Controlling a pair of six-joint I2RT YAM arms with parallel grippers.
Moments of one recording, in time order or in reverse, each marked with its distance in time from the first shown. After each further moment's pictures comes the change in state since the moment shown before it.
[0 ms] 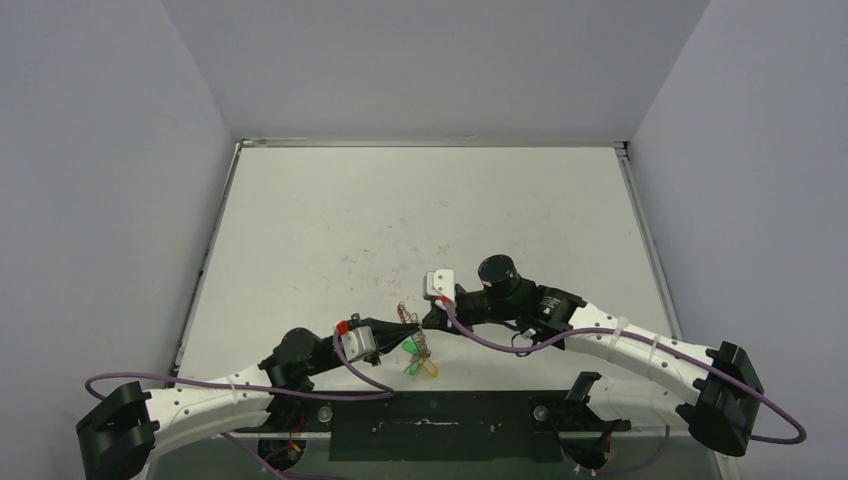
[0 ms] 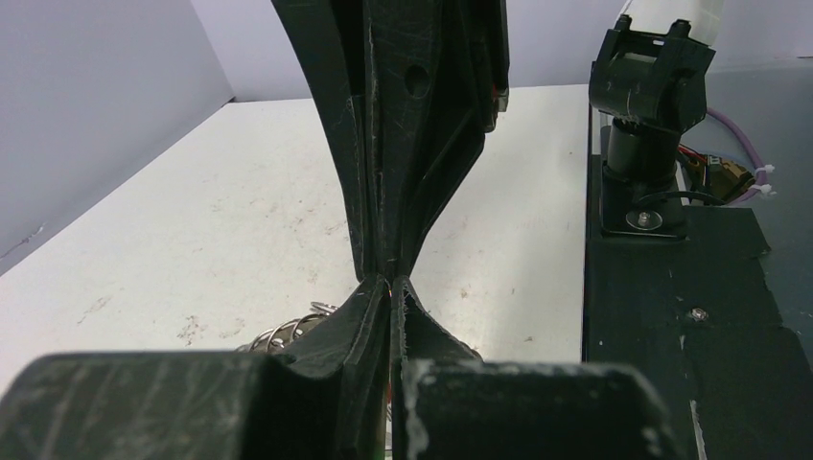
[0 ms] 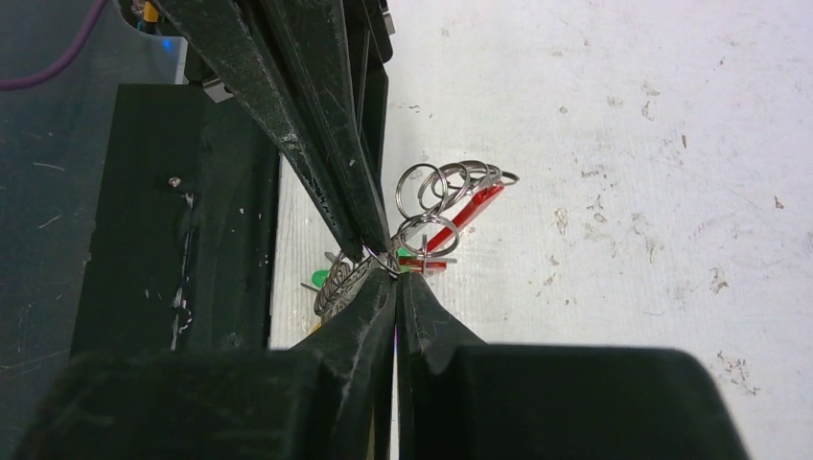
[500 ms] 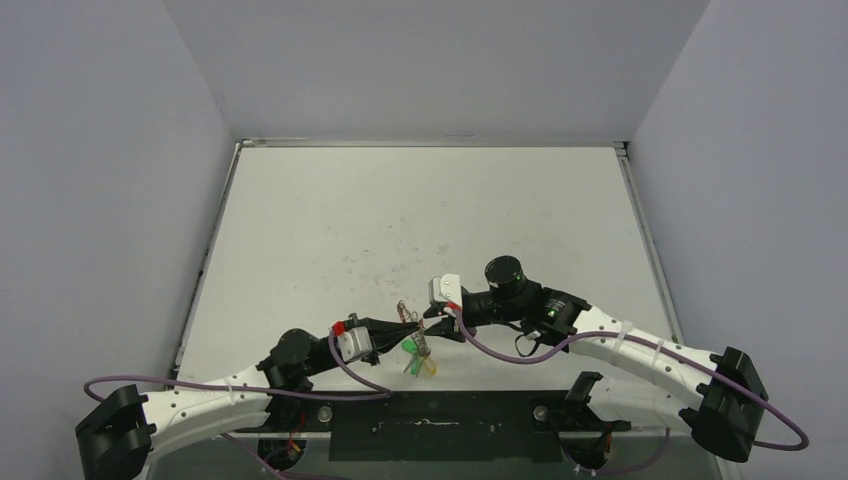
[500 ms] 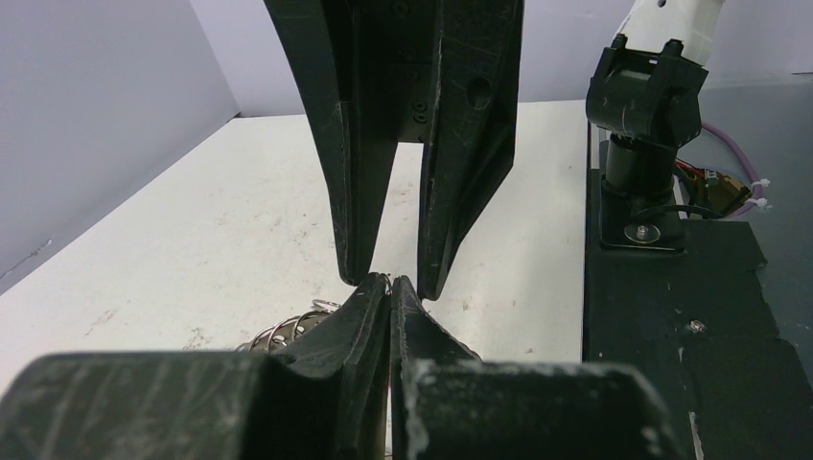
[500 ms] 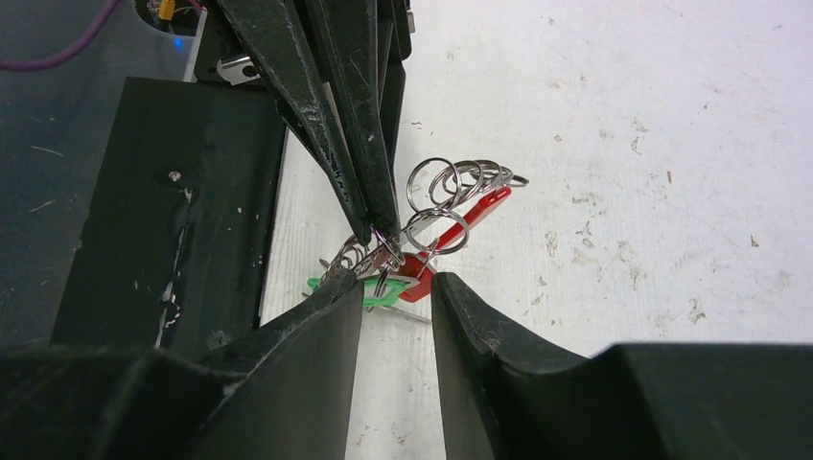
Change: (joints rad) left arm 0.000 -0.029 0.000 -0.001 0.001 -0.003; right arm -0.025 -0.033 -0.047 0.053 -0.075 -0.060
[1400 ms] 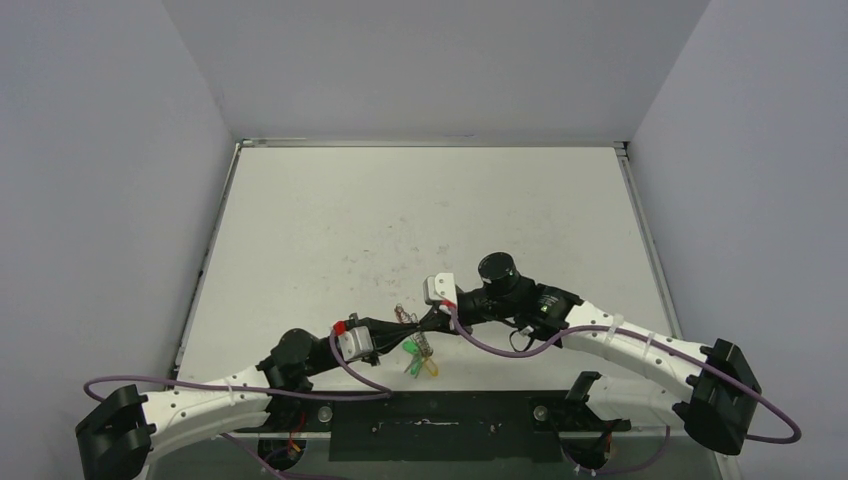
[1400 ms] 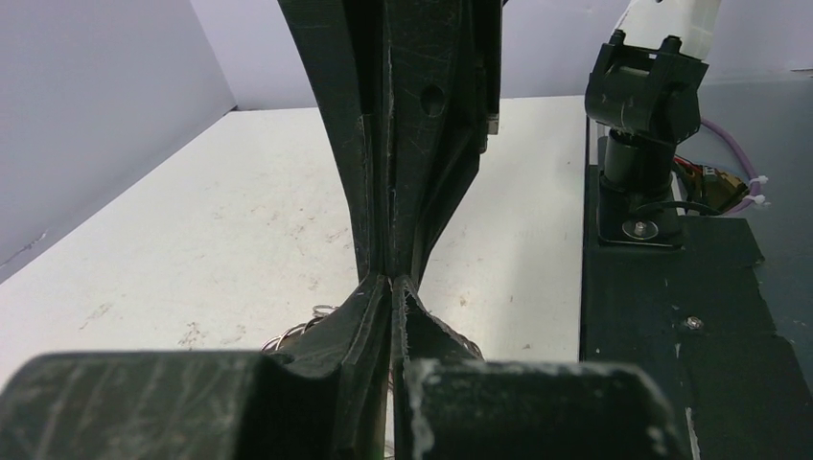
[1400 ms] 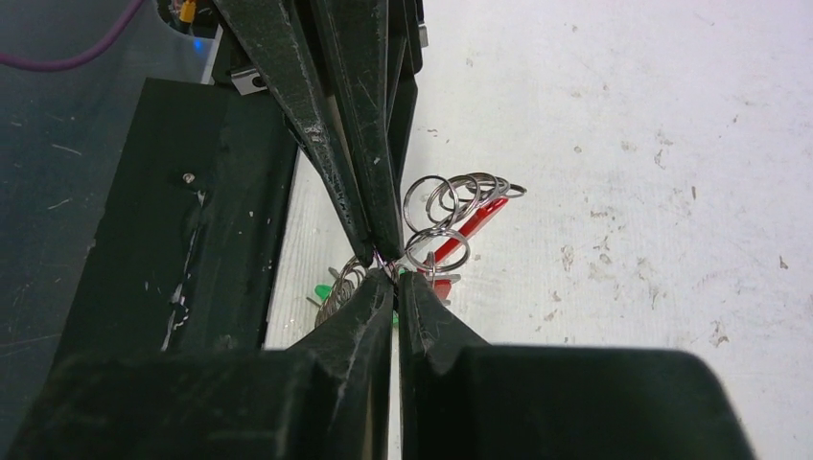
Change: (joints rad) left arm 0.000 0.004 0.000 -0.005 -0.001 -0.005; right arm -0.006 0.051 0.005 0.043 -0.058 -0.012
